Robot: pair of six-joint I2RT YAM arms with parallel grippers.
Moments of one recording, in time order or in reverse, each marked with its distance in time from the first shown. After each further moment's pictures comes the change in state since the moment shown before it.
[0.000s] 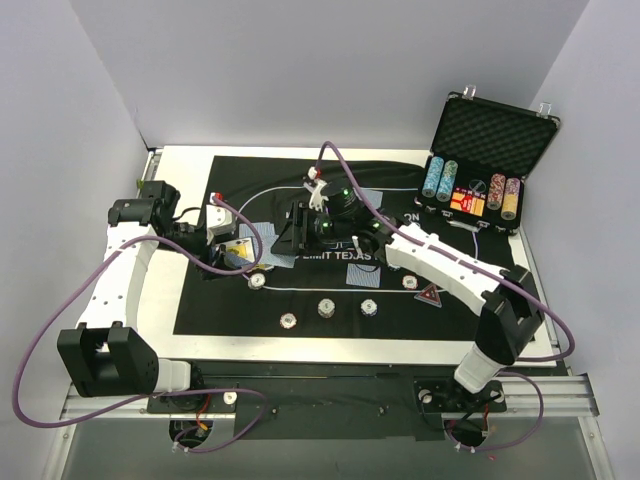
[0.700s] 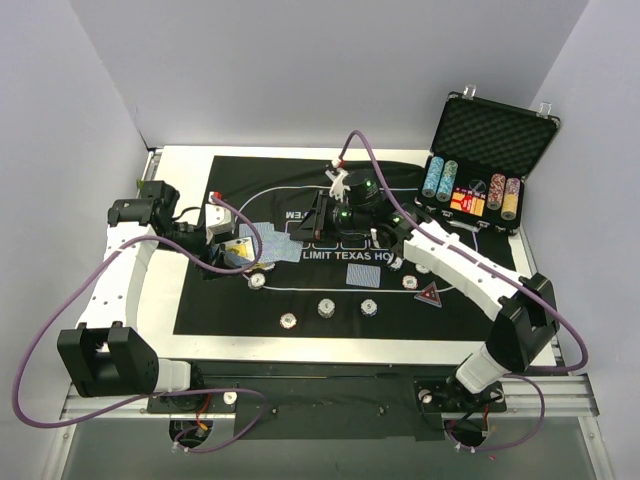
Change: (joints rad) left arm 0.002 0.000 0.000 0.000 0.018 -0.006; right arm -0.080 -0.075 -0.030 0.001 -0.008 0.034
